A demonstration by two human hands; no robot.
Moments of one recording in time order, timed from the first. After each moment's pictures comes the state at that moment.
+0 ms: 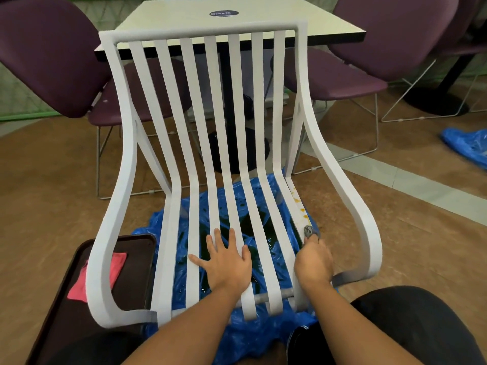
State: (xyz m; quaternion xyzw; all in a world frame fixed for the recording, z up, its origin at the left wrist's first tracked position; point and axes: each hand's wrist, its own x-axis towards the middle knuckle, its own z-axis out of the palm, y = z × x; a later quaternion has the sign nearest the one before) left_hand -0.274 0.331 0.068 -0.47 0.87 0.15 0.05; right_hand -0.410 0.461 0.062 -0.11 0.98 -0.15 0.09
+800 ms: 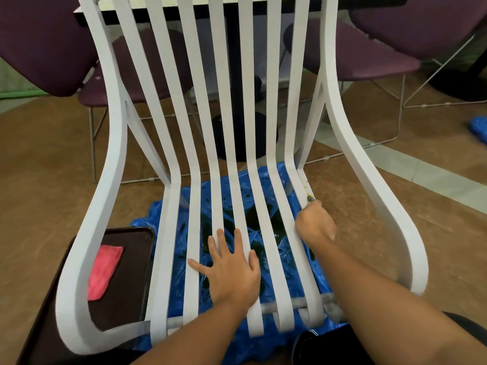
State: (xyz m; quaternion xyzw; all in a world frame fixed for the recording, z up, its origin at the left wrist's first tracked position) left_hand -0.278 0.327 0.061 -0.47 0.87 0.15 0.05; right_hand -0.492 0.378 0.053 -0.09 0.97 -0.19 0.12
